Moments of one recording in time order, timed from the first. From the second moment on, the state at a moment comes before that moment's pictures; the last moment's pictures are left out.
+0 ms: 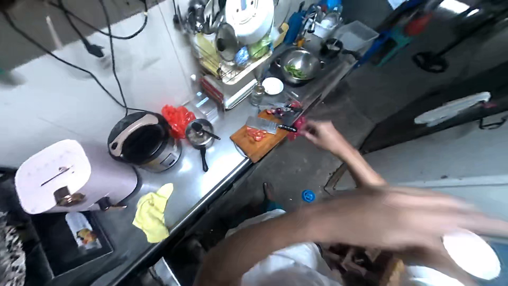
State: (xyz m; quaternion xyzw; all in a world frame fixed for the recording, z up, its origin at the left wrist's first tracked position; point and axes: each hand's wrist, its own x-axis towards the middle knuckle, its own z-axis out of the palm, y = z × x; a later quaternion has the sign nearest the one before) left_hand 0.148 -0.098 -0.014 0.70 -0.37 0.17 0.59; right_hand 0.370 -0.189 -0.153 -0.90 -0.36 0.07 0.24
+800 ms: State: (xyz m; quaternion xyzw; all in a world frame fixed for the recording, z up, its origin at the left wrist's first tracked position) left_hand 0.372 0.004 -0.459 0.91 0.29 0.03 0.30; right_hand 0.591 -0.171 -0.435 -0.92 -0.30 0.20 0.16
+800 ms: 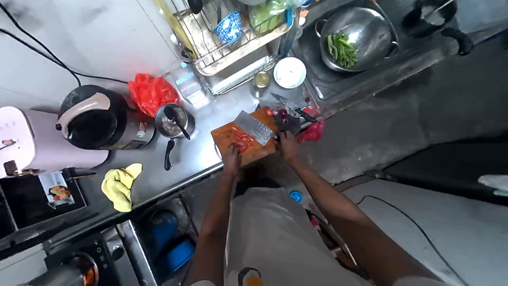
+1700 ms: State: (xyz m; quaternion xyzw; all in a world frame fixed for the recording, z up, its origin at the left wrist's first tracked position) left_hand 0.366 -0.040 -0.471 0.81 0.44 0.19 0.34; right_hand 0.587 -0.168 -0.379 -0.82 -0.37 0.39 0.18
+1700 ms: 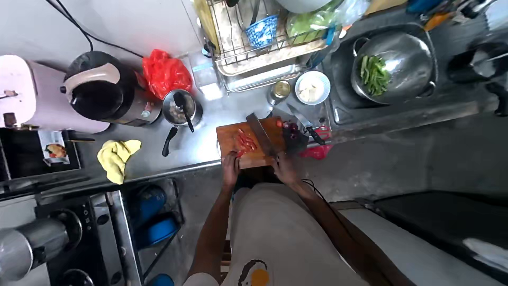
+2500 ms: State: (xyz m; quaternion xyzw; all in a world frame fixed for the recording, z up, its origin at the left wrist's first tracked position) left_hand 0.361 -0.042 -0.479 0.79 0.44 0.24 0.34; right_hand 0.517 -0.131 -0.370 -0.79 -0.48 0.37 0.02
